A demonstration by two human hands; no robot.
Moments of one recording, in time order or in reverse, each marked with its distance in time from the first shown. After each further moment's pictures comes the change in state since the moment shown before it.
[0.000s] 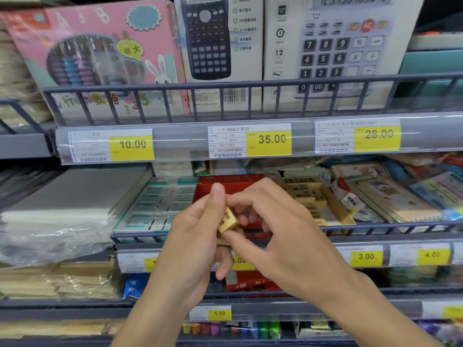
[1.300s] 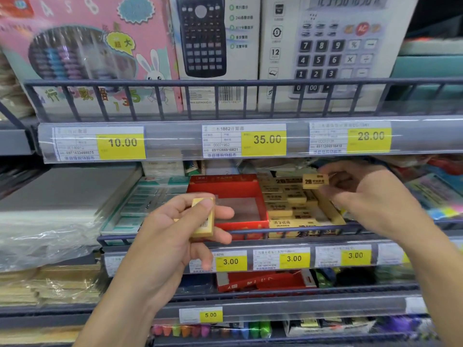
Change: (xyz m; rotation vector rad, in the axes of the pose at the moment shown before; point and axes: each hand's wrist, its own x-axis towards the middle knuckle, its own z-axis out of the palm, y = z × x) left_hand 0.005 0.000 -0.026 -0.057 0.042 -0.026; right_hand -0.008 0.096 -0.098 -0.137 0.080 0.527
